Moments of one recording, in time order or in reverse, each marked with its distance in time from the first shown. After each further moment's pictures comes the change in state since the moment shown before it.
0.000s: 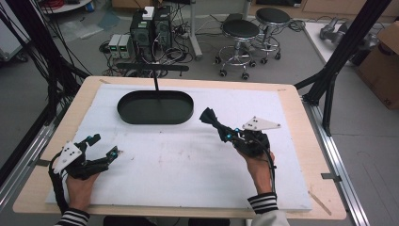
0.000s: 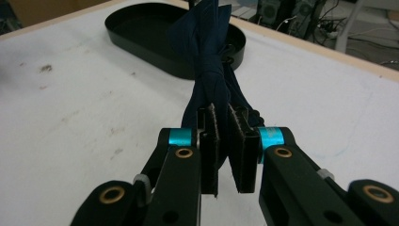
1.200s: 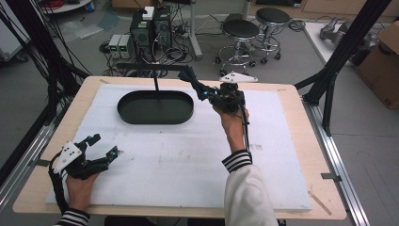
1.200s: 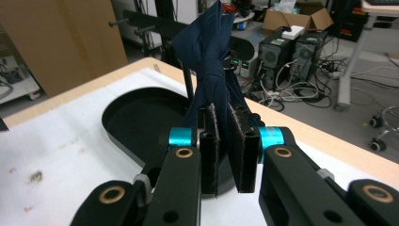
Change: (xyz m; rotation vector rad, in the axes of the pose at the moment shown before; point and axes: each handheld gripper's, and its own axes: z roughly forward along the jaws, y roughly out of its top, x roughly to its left) left arm 0.000 0.000 0.000 0.000 0.003 -0.006; right arm -0.004 0.112 0.066 -0.127 0.024 0.029
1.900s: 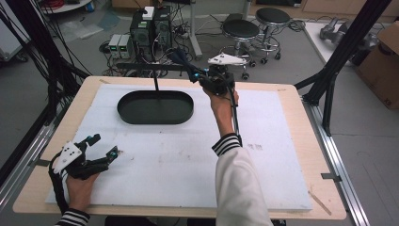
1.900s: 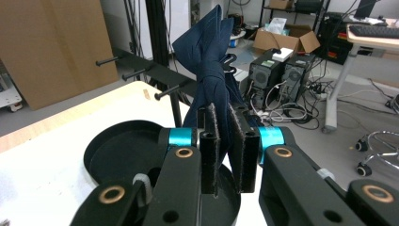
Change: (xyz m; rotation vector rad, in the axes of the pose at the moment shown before) left arm 0.000 0.000 0.000 0.001 -0.003 0.005; right arm 0.003 0.043 0.032 -0.055 -0.041 -0.050
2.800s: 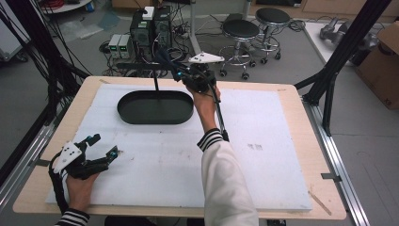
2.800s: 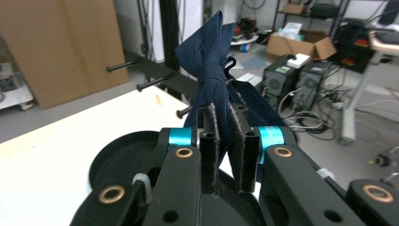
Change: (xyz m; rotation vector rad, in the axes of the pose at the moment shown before) left arm 0.000 0.000 0.000 0.000 0.003 -0.004; right arm 0.021 -0.001 0.049 -0.005 0.063 -0.020
